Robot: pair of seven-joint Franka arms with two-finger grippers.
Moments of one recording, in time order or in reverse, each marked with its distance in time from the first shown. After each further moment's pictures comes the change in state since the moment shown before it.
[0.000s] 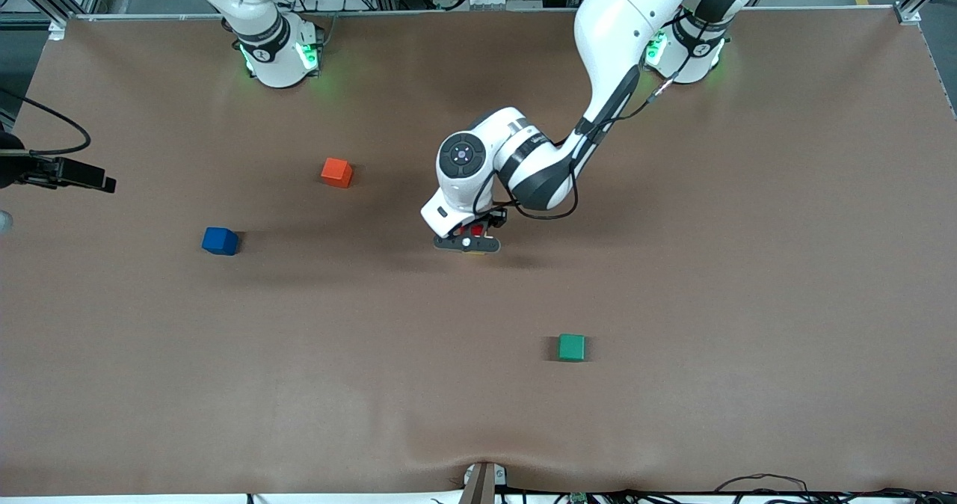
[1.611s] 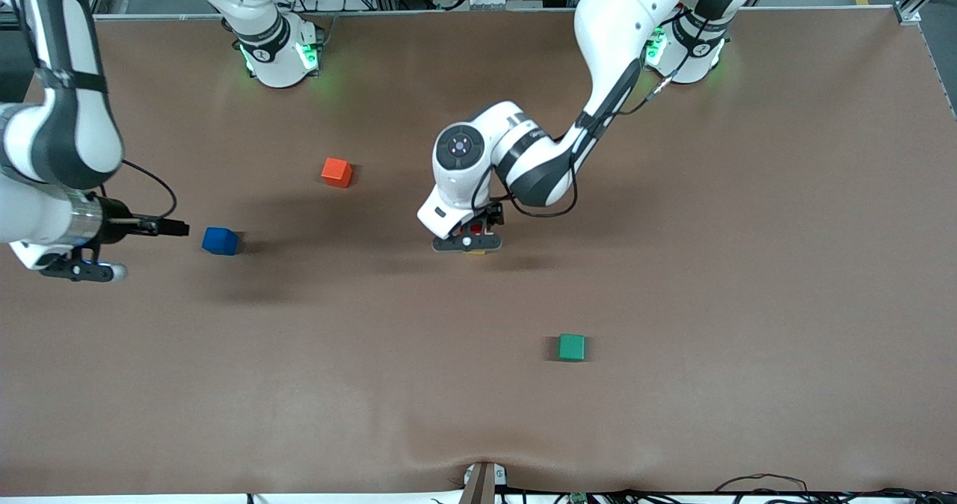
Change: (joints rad) left arm -0.013 -0.041 0.010 0.038 0.000 -0.029 -0.153; right arm -0.007 0.102 0.003 -0.399 0.001 0.442 -0.019
